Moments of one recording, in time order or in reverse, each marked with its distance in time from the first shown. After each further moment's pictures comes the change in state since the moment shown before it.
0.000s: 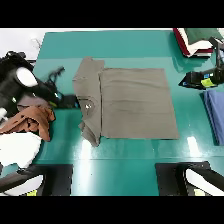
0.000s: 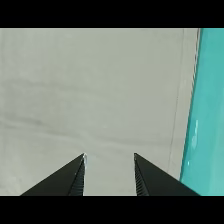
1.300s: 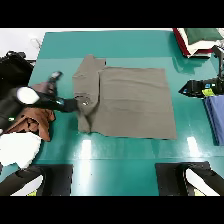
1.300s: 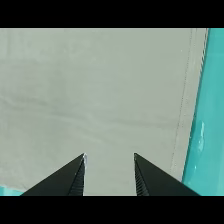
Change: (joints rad) left arm 0.015 0.169 -0.110 0.062 0.243 -0.068; right arm -0.008 0.101 -0.102 0.026 0.004 0.002
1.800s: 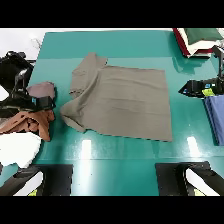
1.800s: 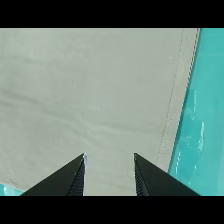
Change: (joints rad) left arm 0.266 0.060 -0.014 0.137 -0.156 0.038; right arm 0.000 0.000 0.000 0.000 0.000 0.000
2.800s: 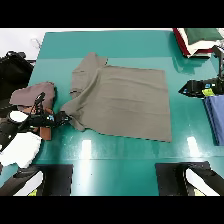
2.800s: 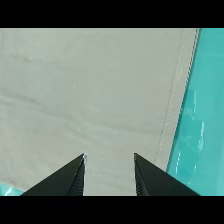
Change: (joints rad) left arm 0.016 0.002 -0.400 -0.511 0.341 0.255; right arm 0.000 0.000 0.000 0.000 0.000 0.000
